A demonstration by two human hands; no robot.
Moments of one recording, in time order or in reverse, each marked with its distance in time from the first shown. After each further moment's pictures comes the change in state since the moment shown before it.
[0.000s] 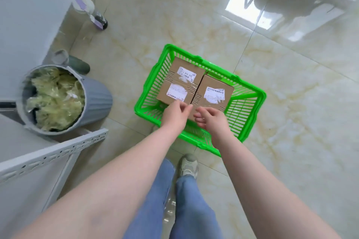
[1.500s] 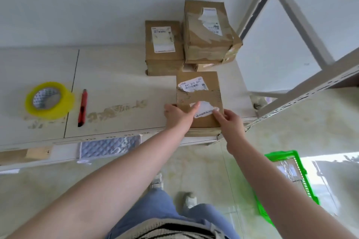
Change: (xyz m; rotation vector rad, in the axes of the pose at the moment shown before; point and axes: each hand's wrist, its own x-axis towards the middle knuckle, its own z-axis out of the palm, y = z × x) left_hand -0.590 -0.340 -0.422 -1.113 0.834 -0.461; right_hand -0.633 0.077 0.385 -0.694 -0.533 -0.693
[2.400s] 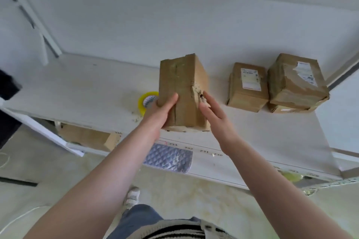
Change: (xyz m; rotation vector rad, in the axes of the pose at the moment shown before) left_hand -0.023 -0.041 -0.312 -0.570 0.088 0.208; right_hand -0.140 -0.103 0.219 0.028 -0.656 -0.405
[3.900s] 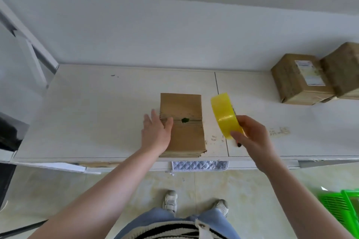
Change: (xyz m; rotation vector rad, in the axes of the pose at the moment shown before) left_hand 0.177 0.025 -0.275 0.883 -0.123 -0.006; right_hand 0.090 0.015 0.209 -0.234 0.221 -0.053
